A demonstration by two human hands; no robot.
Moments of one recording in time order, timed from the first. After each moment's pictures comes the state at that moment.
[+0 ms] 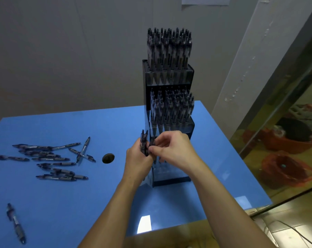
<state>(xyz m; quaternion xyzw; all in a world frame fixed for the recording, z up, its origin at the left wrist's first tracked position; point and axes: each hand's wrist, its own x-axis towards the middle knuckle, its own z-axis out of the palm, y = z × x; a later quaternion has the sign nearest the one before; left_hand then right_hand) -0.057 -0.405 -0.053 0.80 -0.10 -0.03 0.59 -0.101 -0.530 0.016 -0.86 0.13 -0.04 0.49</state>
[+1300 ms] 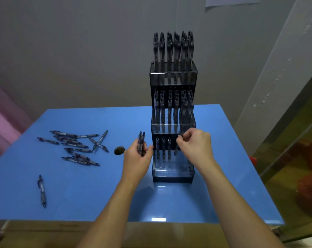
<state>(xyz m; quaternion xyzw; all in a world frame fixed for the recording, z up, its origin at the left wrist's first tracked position) -0.094 -0.414 -0.050 0.81 0.00 0.05 0.58 -0.100 -0.598 -0.011 -0.89 0.16 -0.14 0.40</state>
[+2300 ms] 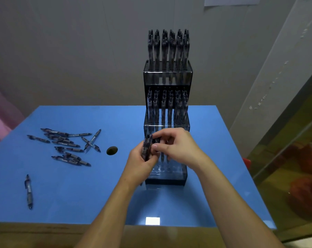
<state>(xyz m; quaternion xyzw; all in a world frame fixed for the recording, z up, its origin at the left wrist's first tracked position) -0.101 -0.437 -0.044 0.76 -0.09 -0.04 0.64 -0.100 -0.594 0.011 -0.84 -0.04 0.03 0.55</state>
